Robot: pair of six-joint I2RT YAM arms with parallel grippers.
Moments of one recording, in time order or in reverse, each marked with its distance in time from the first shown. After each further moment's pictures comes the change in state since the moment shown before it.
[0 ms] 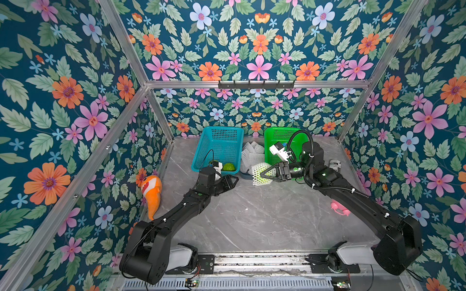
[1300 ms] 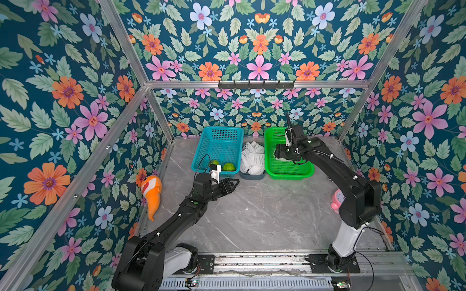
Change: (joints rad) left arm -0.002 -0.146 -0.136 0.122 0.085 -0.058; right arm -0.092 0.561 0.693 -0.875 1.329 -0.396
